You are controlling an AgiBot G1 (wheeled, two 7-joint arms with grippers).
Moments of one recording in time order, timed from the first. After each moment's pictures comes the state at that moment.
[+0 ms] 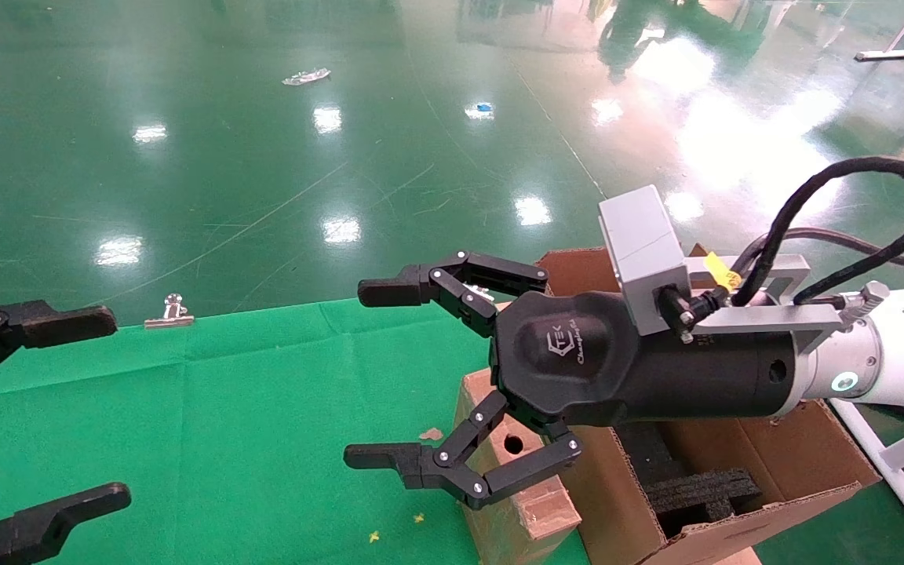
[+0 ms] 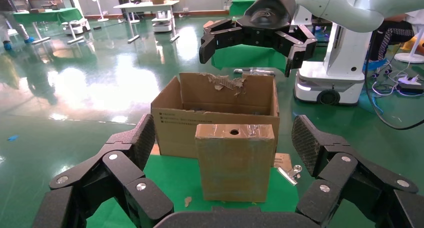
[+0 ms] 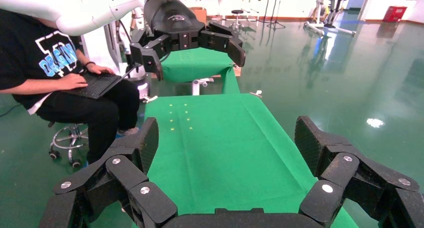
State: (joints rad) left arm -1.07 0.61 0.28 -1.28 0.73 1.50 -0.19; right arm 1.07 -0.61 -0.28 1.28 -0.73 -1.50 0.19
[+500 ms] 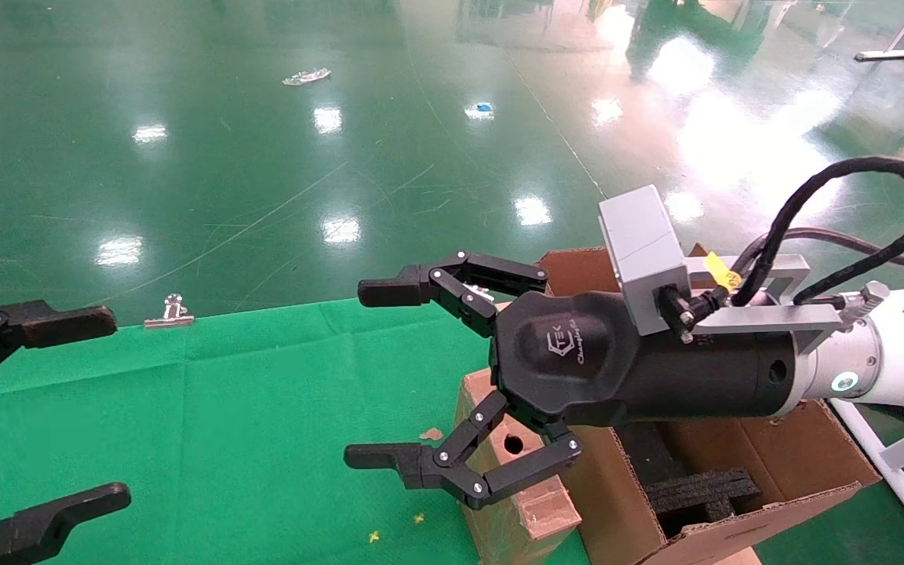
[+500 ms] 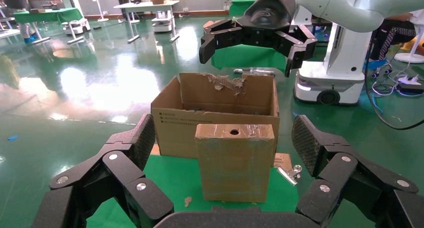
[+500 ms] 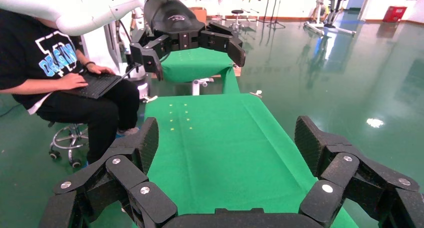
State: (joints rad) left arm -1.07 0.61 0.28 -1.28 0.73 1.50 -0.19; right arm 1.08 -0.61 -0.29 1.30 -0.76 -1.49 0.19
